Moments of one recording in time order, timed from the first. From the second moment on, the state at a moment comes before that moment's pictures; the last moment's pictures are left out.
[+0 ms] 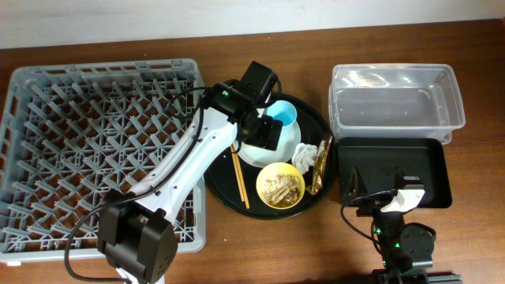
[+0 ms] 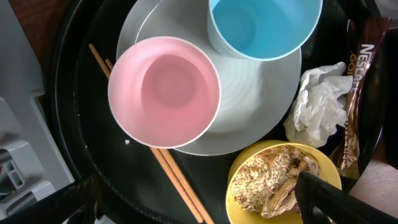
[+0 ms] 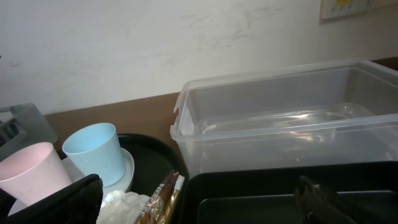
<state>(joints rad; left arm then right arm) -0.60 1.92 1.75 -1.09 -0.02 -0.25 -0.01 0.01 0.01 -0.07 -0.01 0.18</state>
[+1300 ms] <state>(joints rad) -0.52 1.92 1.74 -1.36 0.01 -0.46 -0.01 0.01 0.01 -0.07 -0.01 0.18</state>
